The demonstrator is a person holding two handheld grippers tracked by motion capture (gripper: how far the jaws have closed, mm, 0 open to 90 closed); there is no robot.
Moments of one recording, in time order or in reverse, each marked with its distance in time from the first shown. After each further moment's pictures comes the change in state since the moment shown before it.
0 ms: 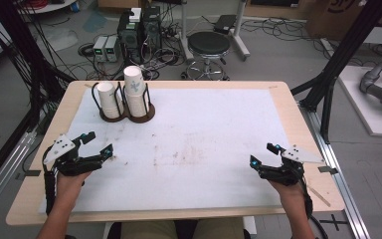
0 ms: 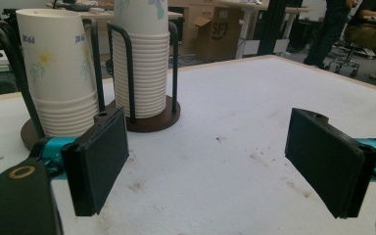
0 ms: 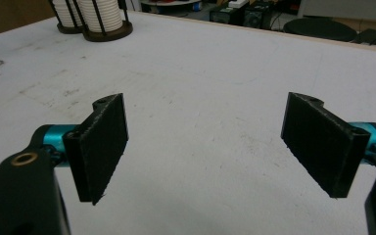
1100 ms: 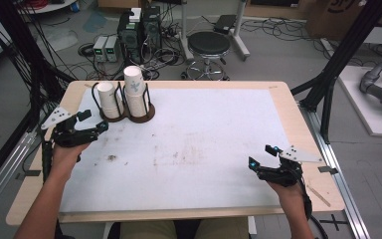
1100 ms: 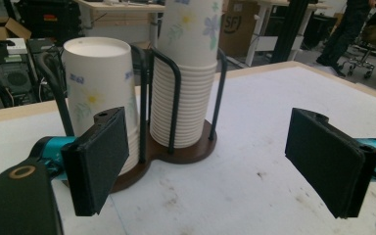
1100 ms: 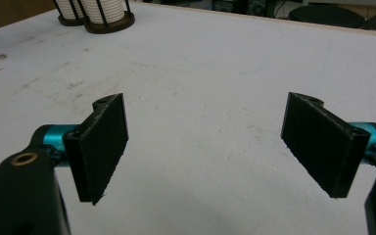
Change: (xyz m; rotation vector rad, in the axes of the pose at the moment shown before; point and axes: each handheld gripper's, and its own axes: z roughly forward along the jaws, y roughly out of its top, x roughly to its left) left arm 0.051 0.049 0.037 0.048 0.037 -0.048; right arm 0.003 -0.001 0.001 0.038 0.009 0.018
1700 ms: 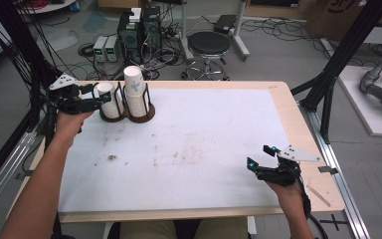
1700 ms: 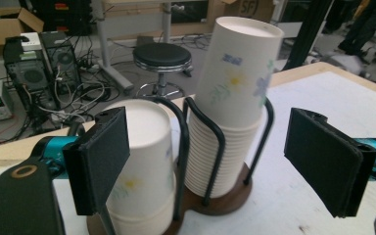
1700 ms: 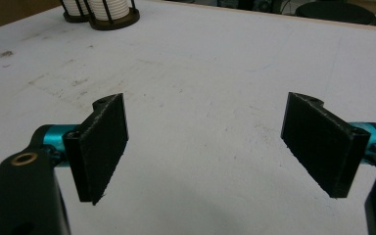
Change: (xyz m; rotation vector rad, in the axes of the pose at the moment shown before) left arm 0.028 0.063 0.053 0.089 0.058 0.023; right arm 0.001 0.000 0.004 0.013 0.019 0.001
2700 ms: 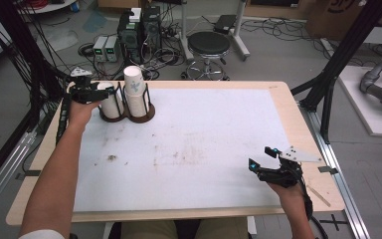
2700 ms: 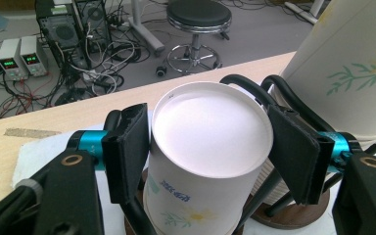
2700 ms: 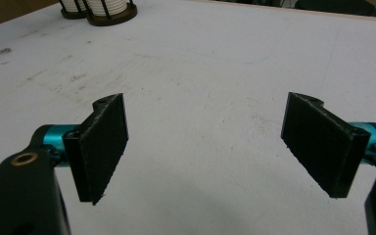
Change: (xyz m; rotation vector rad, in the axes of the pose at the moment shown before) left arm 0.029 -0.006 0.054 0.154 0.123 -0.032; right arm -0.003 -0.004 -0.003 0.014 0.000 0.017
